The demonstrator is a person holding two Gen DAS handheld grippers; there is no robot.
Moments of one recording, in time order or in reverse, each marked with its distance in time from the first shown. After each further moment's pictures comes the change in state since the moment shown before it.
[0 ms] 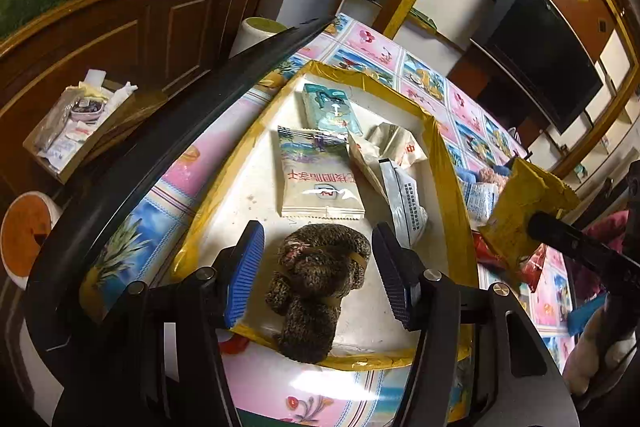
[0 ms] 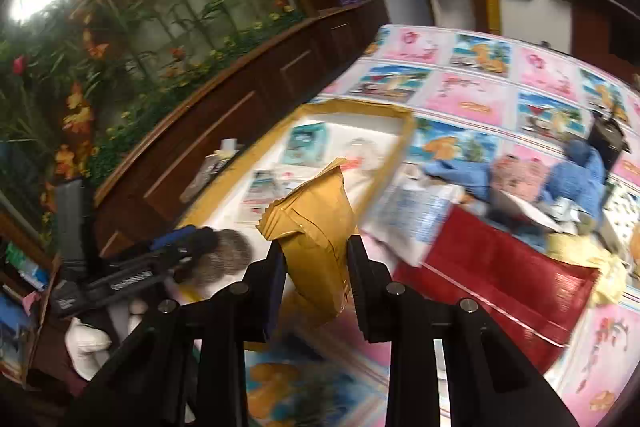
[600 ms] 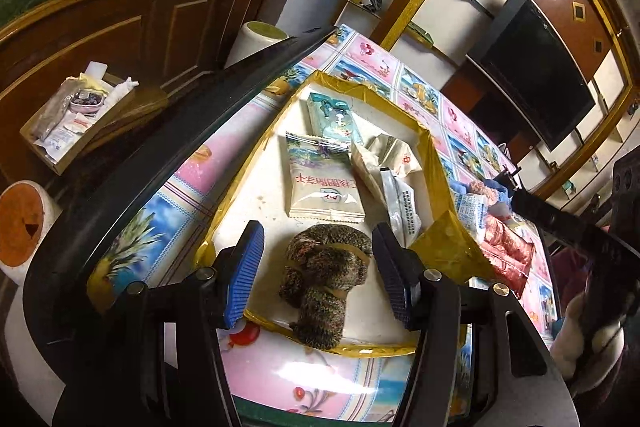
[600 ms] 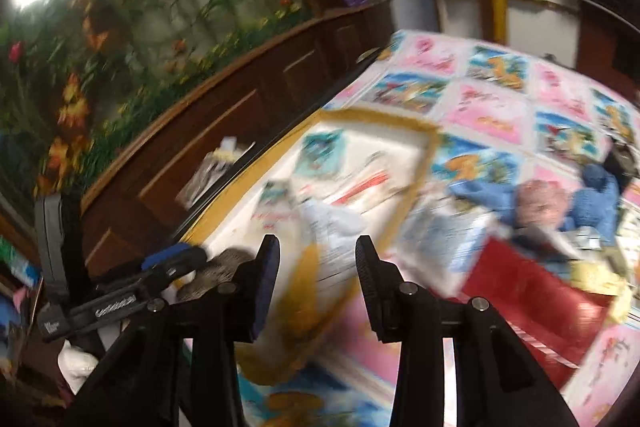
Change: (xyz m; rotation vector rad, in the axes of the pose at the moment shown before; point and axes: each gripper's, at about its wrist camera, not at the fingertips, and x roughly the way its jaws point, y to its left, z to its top) left arm -0.015 0.014 -0.002 -0.036 -0.033 -0.054; right arm 0.004 0.006 0.011 0.003 -0.049 -0.076
